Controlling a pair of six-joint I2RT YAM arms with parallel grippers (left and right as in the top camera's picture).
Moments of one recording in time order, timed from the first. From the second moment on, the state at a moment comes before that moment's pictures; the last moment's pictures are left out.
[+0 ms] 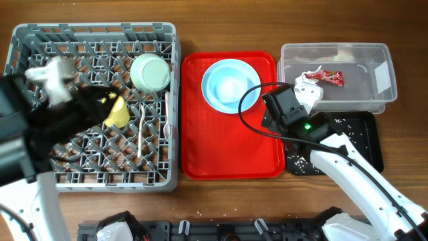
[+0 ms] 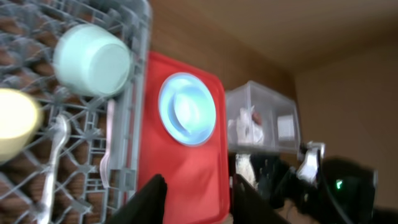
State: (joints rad) left arm 0.34 1.12 1.38 -1.16 0.76 -0.21; right arm 0.51 1.33 0.94 -0.80 0.45 0.72
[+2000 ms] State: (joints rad) left arm -0.05 1.46 1.36 -1.09 0.85 -0.34; right arm 0.51 1.33 0.94 -0.79 0.45 0.72
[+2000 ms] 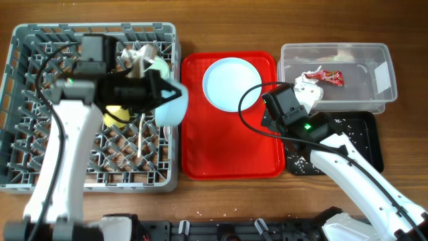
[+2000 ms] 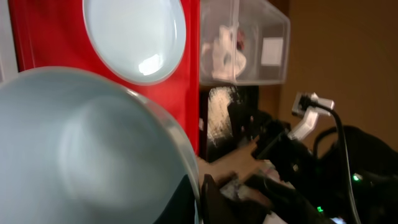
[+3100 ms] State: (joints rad) left arm 0.36 1.86 1.38 -1.33 1.08 0.04; right arm 0.51 1.33 0.94 -0.79 0.45 0.72
